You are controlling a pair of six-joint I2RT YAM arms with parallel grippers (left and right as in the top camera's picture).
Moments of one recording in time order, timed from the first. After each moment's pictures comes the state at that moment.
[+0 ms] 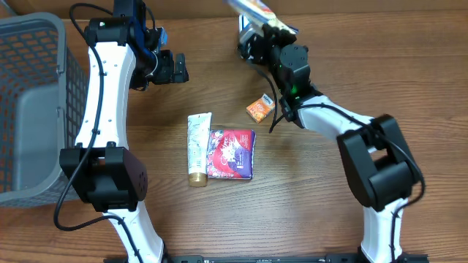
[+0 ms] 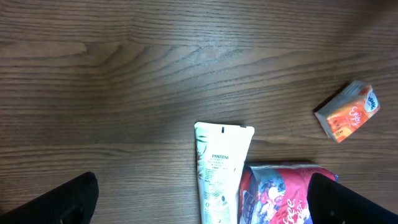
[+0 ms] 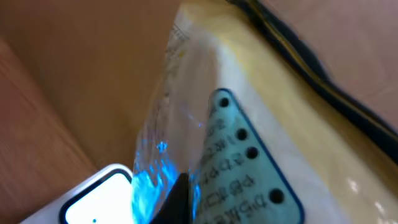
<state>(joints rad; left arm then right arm) 0.01 2.05 2.07 -1.36 0.15 -0.07 0.45 2.14 1.34 0.85 0.08 -0.88</state>
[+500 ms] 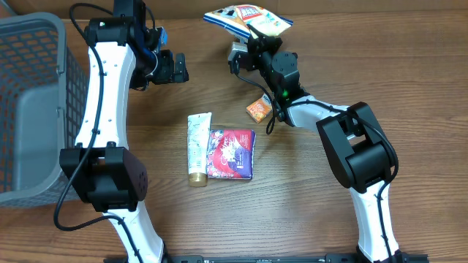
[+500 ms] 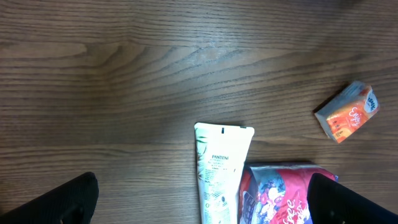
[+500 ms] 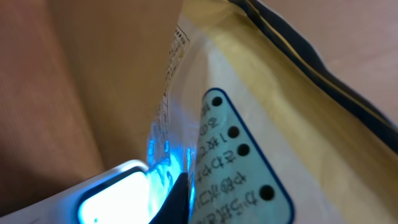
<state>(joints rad) 0.01 2.05 2.07 -1.36 0.15 -0.07 0.45 2.32 1.44 0.92 0.00 -1.16</state>
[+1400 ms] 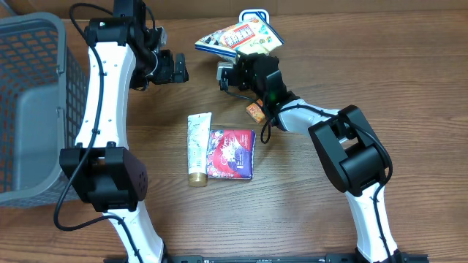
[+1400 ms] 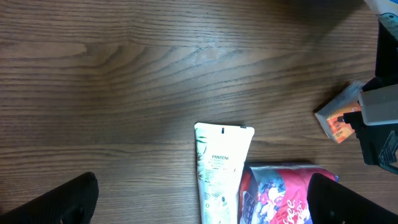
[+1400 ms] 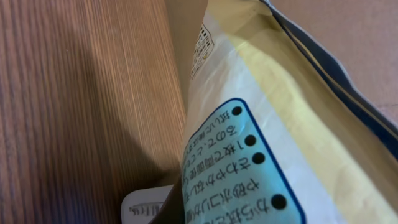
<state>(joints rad) 0.01 2.05 2.07 -1.36 0.15 -0.07 0.51 2.32 1.44 0.63 0.01 -1.20</state>
